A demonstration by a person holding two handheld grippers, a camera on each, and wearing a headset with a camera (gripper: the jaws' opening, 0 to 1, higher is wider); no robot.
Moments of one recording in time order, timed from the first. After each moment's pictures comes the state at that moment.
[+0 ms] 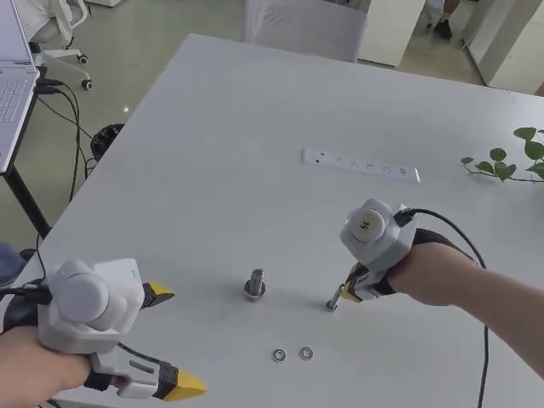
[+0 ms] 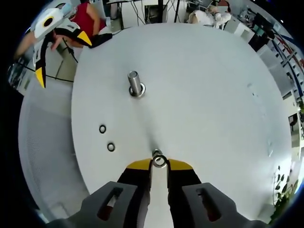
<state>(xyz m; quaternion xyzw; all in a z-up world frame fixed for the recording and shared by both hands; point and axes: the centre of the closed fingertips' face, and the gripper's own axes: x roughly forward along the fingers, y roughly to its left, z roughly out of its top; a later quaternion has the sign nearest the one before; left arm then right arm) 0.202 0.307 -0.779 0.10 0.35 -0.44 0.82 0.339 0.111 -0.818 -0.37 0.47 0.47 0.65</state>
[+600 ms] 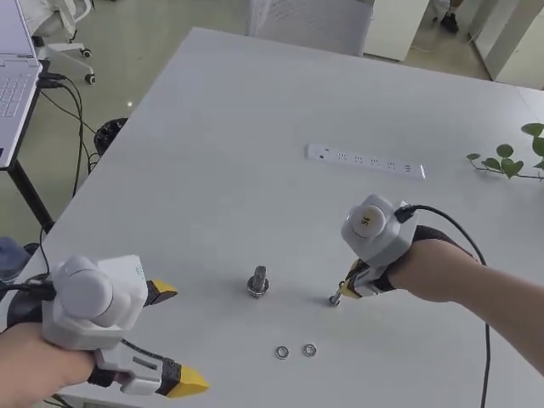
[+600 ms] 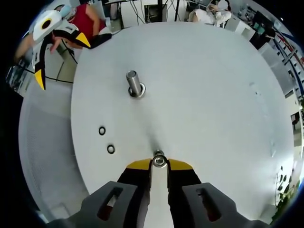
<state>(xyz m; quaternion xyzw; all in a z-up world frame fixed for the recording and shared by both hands) 0.202 0.309 -0.783 0.10 0.36 -0.44 0.82 0.338 0.116 -0.825 -0.36 0.48 0.48 0.64</state>
